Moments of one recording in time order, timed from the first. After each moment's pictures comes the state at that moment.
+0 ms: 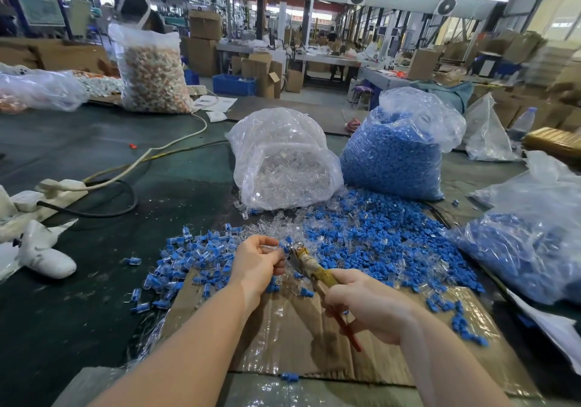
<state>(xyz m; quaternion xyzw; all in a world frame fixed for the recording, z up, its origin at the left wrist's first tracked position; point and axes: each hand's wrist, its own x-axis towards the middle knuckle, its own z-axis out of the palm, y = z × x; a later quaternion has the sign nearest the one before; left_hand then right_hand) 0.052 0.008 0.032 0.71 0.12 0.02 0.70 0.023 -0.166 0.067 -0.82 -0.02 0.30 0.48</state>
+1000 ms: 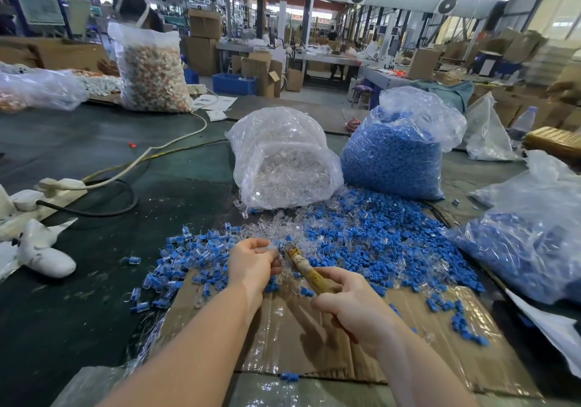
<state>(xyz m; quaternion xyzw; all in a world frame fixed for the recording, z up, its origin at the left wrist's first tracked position) 0.057 0.004 0.029 0.65 0.22 0.05 0.73 0.012 -0.149 0.054 -0.78 0.01 0.19 0.60</state>
